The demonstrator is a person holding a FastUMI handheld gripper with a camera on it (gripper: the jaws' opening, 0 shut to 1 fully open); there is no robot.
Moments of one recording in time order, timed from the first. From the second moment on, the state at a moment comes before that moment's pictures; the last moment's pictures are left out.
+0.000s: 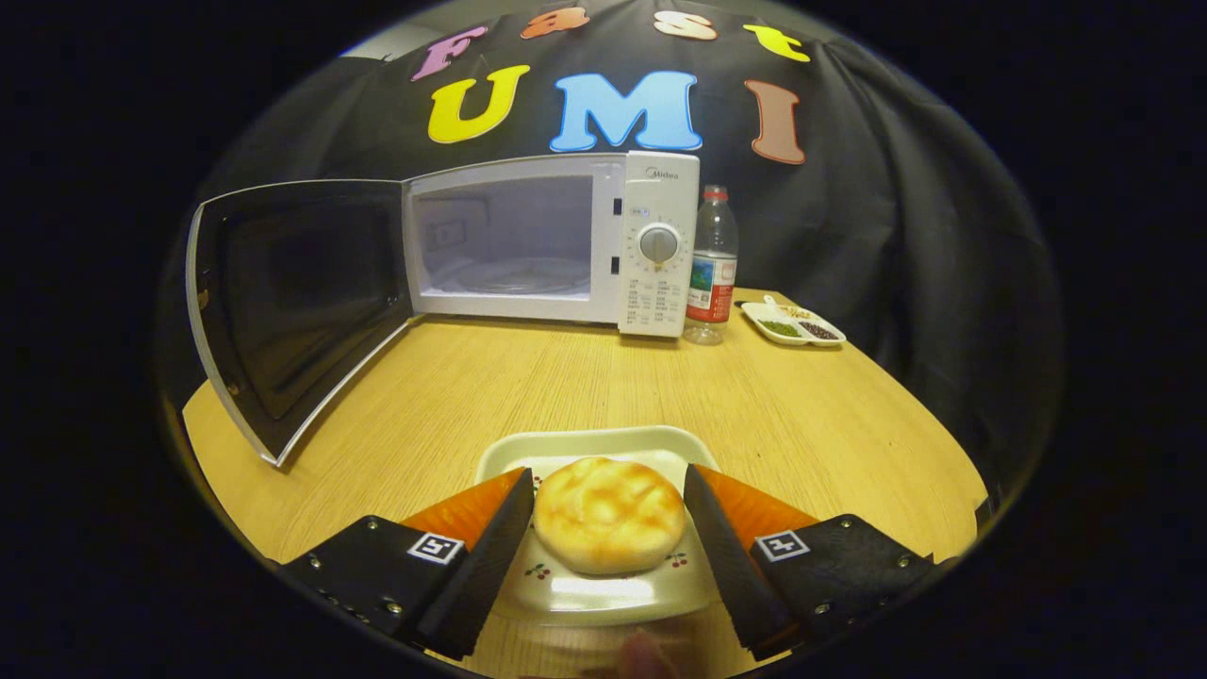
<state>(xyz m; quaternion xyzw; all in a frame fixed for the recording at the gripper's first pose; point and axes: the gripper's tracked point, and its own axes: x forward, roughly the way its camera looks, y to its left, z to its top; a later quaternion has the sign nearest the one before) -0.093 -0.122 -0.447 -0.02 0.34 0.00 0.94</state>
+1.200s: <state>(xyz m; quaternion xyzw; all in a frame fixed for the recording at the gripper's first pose) -0.049 -0.096 -0.299 -0.01 0.21 0.04 0.98</state>
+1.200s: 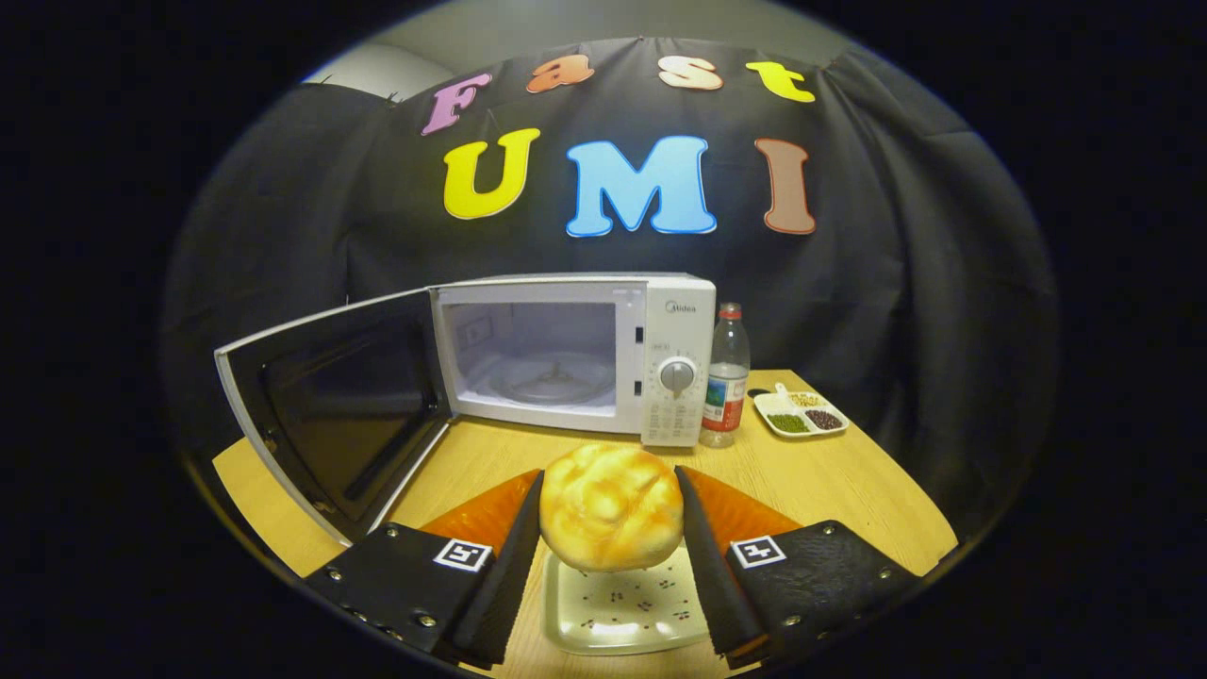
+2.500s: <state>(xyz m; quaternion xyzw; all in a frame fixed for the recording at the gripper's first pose) 0.158 0.022 -0.350 0.08 0.21 0.03 0.97</state>
